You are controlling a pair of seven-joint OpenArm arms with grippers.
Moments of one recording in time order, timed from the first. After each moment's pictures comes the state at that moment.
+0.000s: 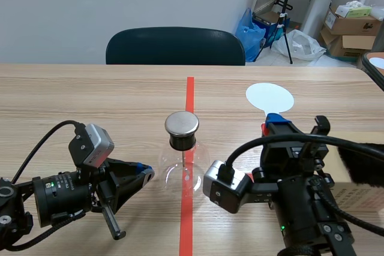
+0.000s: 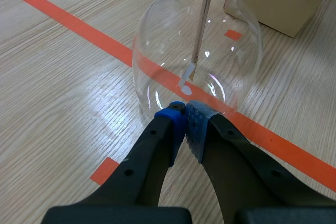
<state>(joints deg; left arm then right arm) -1.4 -33.2 39.3 66.9 -14.0 -28.0 -26.4 -28.8 9.7 -17.5 92.3 -91.3 -30.8 -12.0</state>
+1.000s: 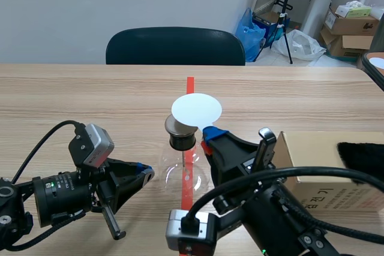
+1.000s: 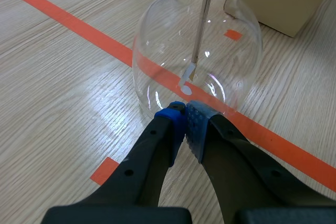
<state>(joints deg) -1.4 -33.2 39.3 66.9 -14.0 -28.0 -26.4 -28.8 9.7 -17.5 92.3 -91.3 -30.8 16.4</state>
